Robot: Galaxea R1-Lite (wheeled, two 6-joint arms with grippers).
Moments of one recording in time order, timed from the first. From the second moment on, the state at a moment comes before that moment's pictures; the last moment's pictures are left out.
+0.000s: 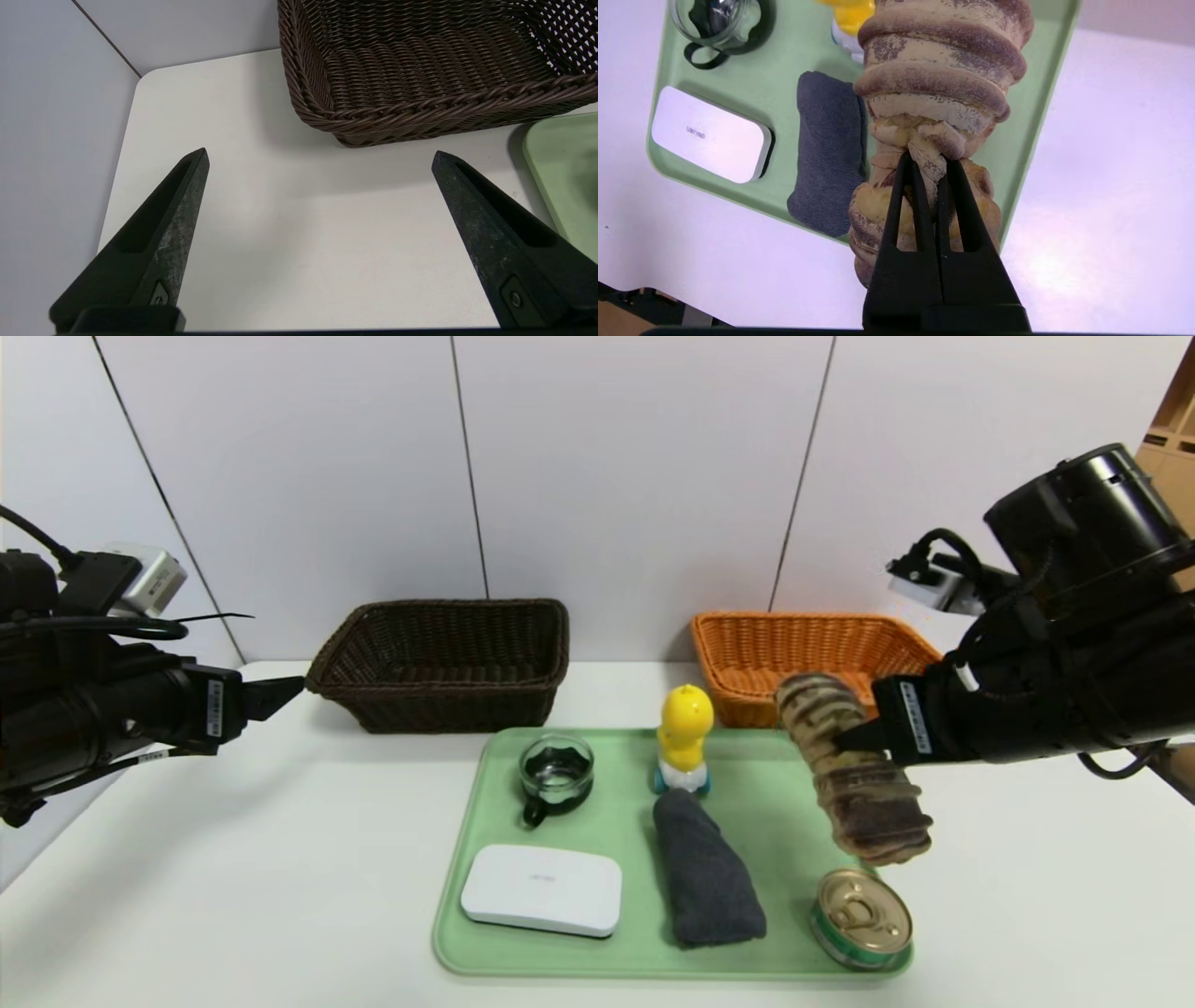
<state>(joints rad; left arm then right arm) 0.01 1.41 -0.75 -0.37 -0.03 0.15 0.45 1.55 -1.29 0.54 0.05 0.27</state>
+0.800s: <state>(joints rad) 0.01 1.38 -0.74 -0.37 -0.03 0.14 0.08 1.72 -1.30 -0.16 -0.05 -0.01</state>
